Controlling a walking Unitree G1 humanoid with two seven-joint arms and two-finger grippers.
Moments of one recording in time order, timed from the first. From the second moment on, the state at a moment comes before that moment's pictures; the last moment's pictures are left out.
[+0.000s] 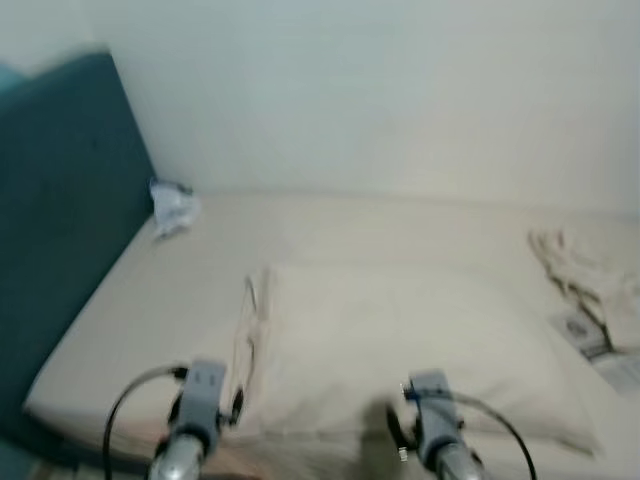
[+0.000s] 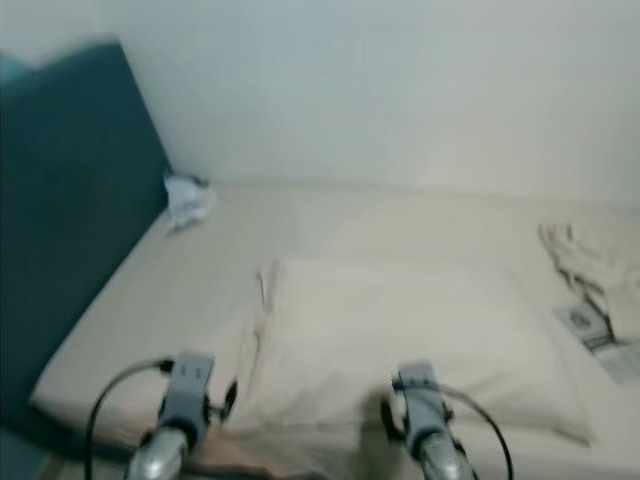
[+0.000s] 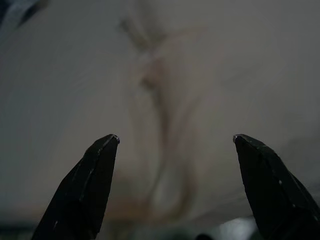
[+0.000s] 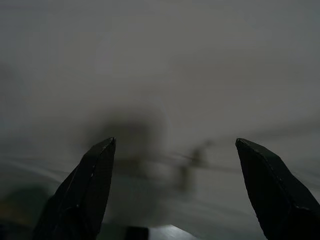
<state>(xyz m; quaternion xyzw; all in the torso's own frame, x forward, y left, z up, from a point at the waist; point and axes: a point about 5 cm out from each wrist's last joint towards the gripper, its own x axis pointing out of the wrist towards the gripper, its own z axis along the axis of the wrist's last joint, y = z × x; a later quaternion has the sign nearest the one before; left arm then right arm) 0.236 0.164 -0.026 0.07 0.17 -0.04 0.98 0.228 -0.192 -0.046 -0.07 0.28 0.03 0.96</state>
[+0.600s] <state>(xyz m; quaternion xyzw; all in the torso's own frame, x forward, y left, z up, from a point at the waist) 0.244 0.158 -0.020 0.06 0.16 -0.07 0.98 0.245 -0.191 -0.033 -0.07 0.24 0.02 0.97</state>
